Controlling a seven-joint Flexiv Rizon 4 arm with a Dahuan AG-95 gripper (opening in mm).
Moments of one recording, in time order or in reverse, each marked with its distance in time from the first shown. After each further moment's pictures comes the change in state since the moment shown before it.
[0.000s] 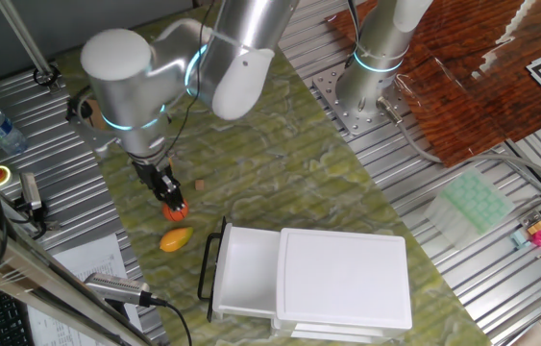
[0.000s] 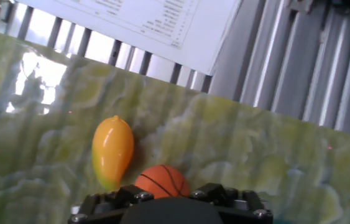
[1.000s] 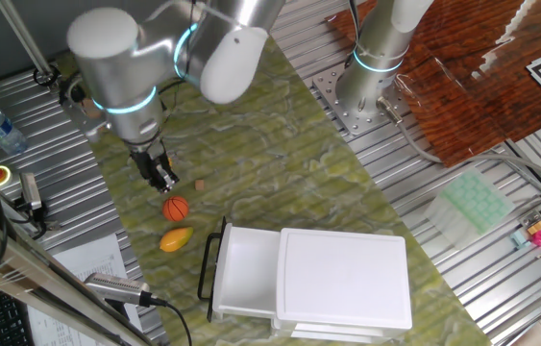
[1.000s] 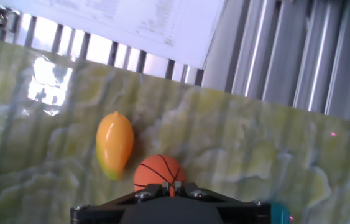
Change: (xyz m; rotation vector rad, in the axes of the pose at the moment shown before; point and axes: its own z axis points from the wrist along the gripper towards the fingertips) arm 0.006 -0.006 -0.035 -0.015 0.027 0.040
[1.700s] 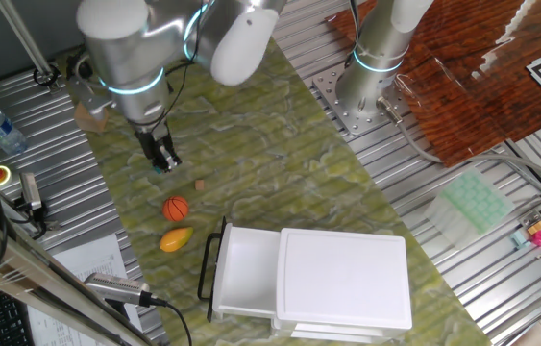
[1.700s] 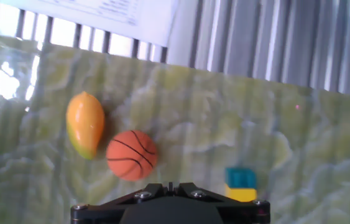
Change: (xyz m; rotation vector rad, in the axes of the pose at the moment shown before) arm 0.028 -0.021 -0.014 0.013 0.011 0.063
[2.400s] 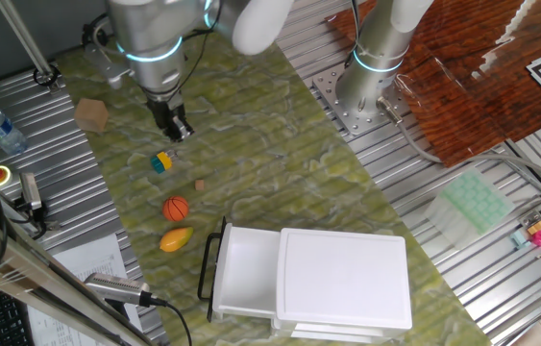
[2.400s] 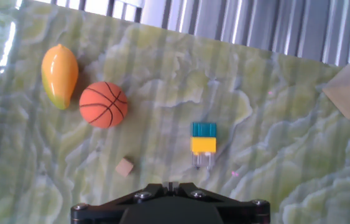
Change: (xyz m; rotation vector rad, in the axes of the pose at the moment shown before) arm 0.037 -0.033 -0.027 0.063 0.008 -0.011
